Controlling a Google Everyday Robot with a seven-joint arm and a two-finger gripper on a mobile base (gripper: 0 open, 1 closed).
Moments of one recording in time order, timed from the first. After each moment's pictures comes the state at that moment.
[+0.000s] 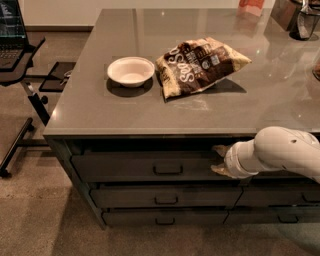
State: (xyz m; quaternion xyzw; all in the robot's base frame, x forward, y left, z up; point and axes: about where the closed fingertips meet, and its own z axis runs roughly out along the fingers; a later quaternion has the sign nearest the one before) arm 0.523 -0.191 0.644 -0.68 0.68 -0.02 0.27
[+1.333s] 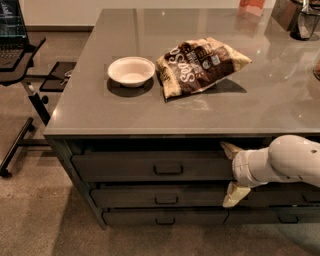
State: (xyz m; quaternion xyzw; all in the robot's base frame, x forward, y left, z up) arm 0.496 -0.207 0.646 -0.69 0.67 -0.02 0.28
